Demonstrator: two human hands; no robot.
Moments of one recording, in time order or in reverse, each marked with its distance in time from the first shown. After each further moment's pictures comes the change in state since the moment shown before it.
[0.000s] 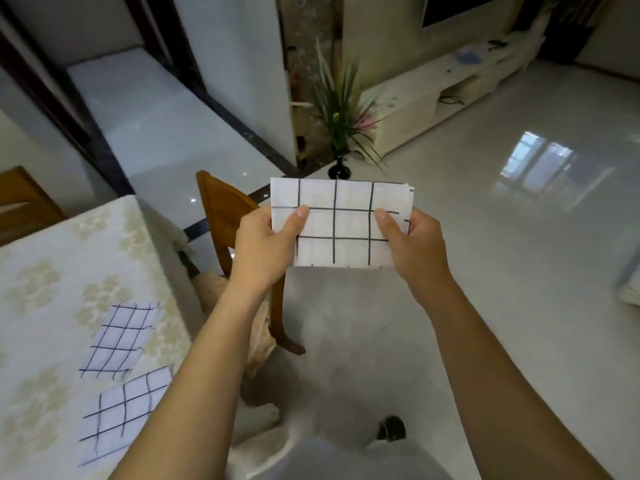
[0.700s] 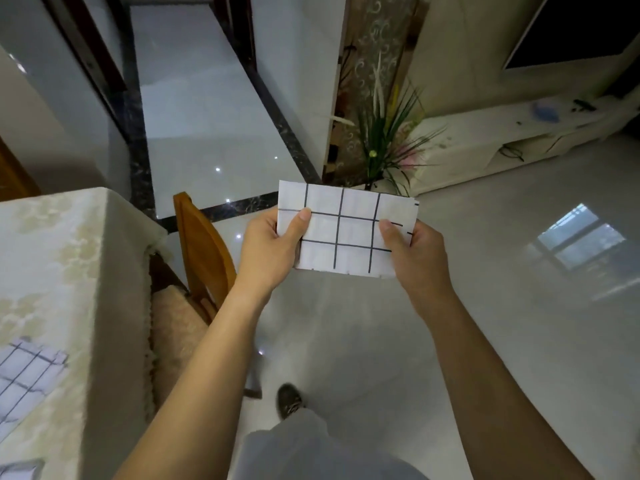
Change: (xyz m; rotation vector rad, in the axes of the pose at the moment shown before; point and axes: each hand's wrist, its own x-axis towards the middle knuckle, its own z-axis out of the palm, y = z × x) left_hand 0.251 -0.044 0.074 -0.213 0.246 -0.138; right_hand 0.302 0.020 0.052 -0.112 -0.234 -0.039
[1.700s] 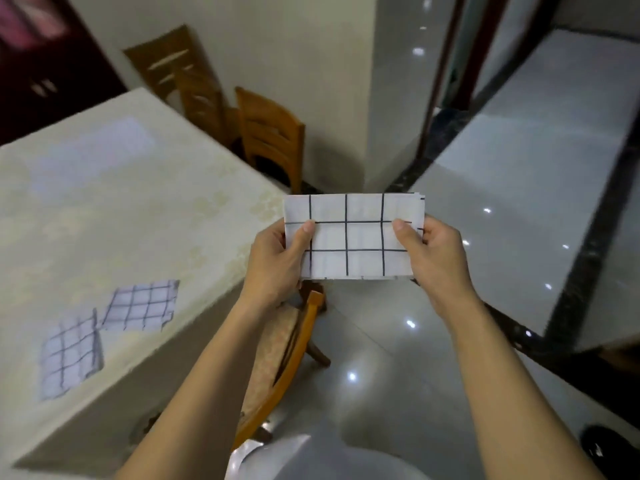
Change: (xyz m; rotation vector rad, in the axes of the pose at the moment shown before) left_hand 0.267 0.014 -0.141 0.171 1.136 -0.187; right_hand 0.355 -0.112 0.375 0.161 -1.181 -0.187
